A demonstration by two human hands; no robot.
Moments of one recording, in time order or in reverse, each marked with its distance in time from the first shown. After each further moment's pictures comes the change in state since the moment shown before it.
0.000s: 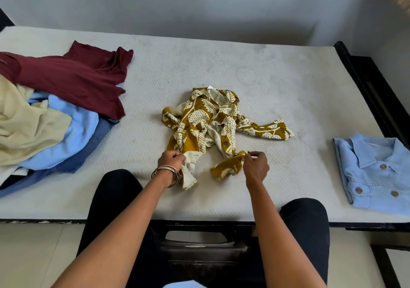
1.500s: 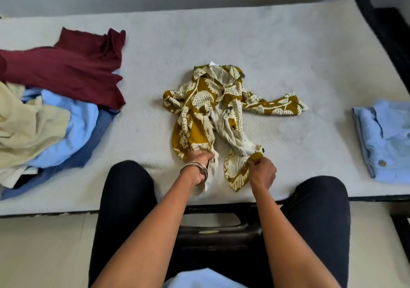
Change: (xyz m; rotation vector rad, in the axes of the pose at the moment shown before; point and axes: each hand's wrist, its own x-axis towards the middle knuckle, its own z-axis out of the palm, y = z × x) left_hand -0.025 -0.012 0.056 -0.255 -0.138 -0.315; right_hand -0.029 0.060 0.006 -0.372 0.020 -0.002
